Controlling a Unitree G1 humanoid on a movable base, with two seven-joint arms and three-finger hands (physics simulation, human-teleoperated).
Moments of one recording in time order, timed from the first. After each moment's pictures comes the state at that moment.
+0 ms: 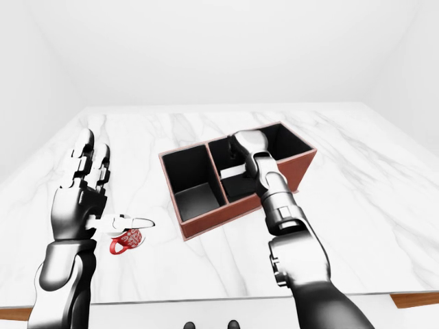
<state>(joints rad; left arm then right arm) 0.06 0.03 0.10 -0.59 0.04 0.09 -0.12 -0.95 -0.24 0.07 0.96 -1.15 -0.09 -0.04</state>
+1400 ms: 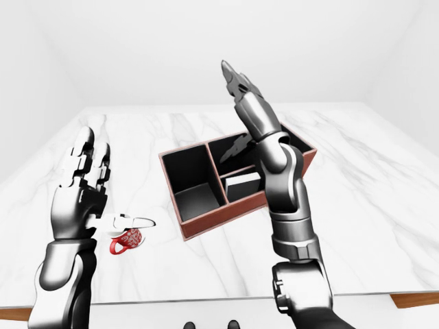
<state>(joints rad) 0.06 0.03 0.09 -0.60 0.04 0.09 -0.11 -0.72 -0.20 -0.06 0.01 -0.64 0.07 0.36</state>
